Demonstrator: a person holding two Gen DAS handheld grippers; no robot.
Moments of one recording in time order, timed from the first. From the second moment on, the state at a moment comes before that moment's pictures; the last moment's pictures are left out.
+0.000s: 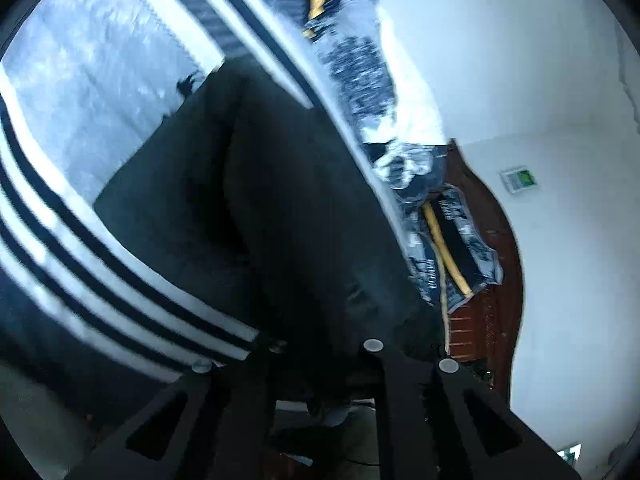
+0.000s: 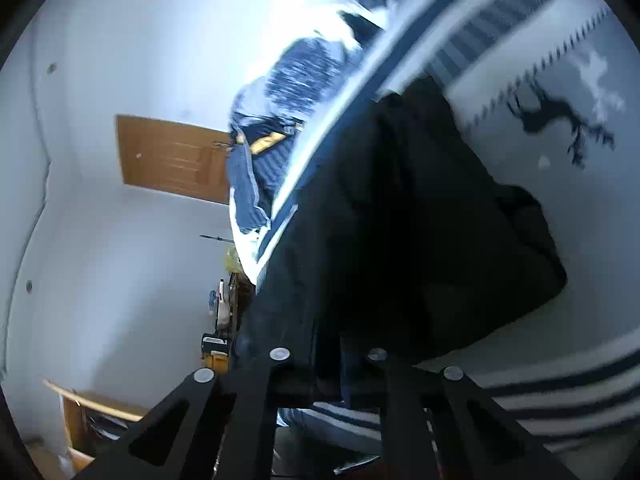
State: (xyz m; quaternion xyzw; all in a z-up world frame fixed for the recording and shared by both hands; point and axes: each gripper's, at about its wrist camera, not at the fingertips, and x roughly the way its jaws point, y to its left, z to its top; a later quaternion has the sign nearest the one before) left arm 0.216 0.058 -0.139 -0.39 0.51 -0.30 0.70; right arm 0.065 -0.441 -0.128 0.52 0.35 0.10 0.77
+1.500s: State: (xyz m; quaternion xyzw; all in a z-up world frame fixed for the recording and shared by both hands) left arm 0.414 0.039 -0.173 -0.28 0.52 -0.19 0.78; right arm 0.242 -0.511 -0.176 0.38 0.39 -0.03 0.84
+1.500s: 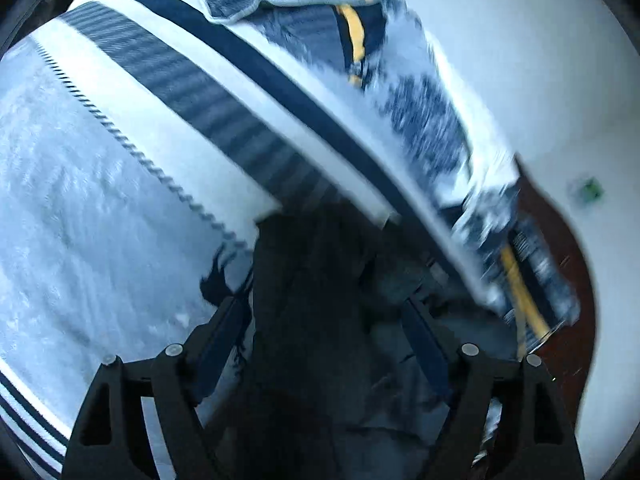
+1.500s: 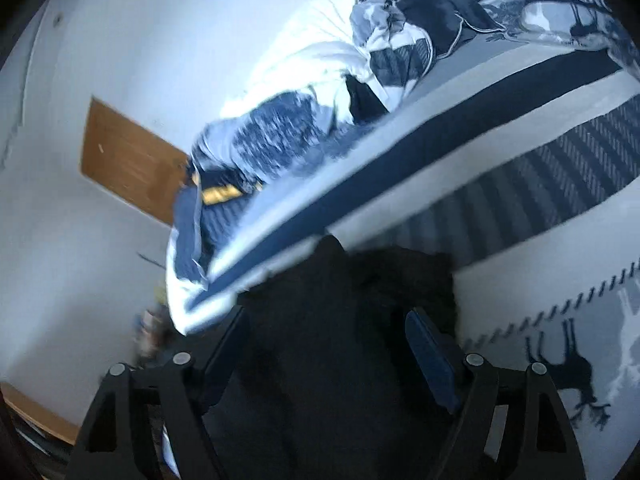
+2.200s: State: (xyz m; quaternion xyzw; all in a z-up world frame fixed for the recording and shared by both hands) left arm 0.473 -0.011 -0.169 -0.20 0.45 -0.12 0.86; right arm 0.274 -0.506 -0.179 0.27 0.43 -0.14 0.85
